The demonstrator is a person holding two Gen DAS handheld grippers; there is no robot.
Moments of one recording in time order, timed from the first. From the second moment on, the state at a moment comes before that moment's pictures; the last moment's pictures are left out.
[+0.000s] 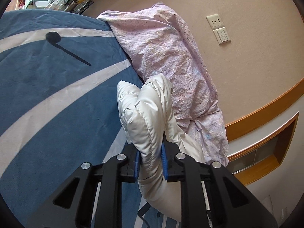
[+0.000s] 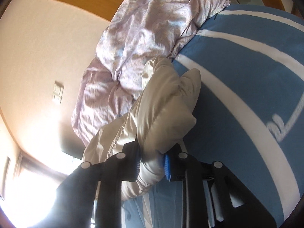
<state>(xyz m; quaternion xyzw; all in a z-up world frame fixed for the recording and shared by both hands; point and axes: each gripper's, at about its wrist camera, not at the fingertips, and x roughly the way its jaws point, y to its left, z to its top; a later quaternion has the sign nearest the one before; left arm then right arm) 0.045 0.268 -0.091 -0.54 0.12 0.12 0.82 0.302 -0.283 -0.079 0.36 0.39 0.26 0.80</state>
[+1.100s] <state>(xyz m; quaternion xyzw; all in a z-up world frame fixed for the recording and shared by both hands) 0.010 0.248 -0.133 -0.50 0.18 0.20 0.83 0.196 -0.101 -0.058 -0.04 0.32 0.27 0.91</state>
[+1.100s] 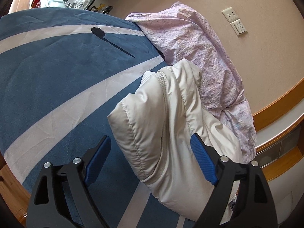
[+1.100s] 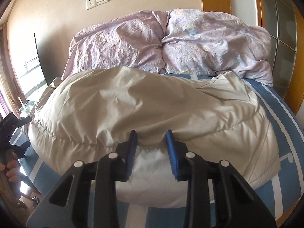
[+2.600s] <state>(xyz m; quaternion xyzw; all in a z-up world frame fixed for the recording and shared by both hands) 0.031 0.259 -0.133 -0.55 0.08 0.09 0.82 0.215 -0.071 -0.109 -0.05 0.40 0.28 0.87</state>
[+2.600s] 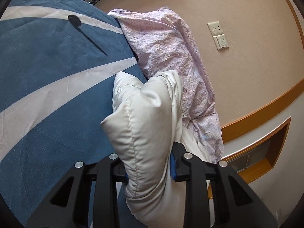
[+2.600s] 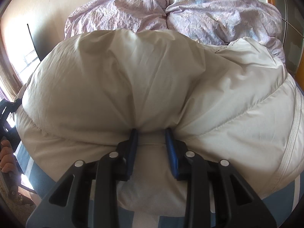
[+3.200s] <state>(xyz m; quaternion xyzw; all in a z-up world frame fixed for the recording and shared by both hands) 0.052 0.203 -0.038 -0.46 0.05 0.03 0.88 0.223 -0.091 -0.115 0.01 0.42 0.30 0.86</state>
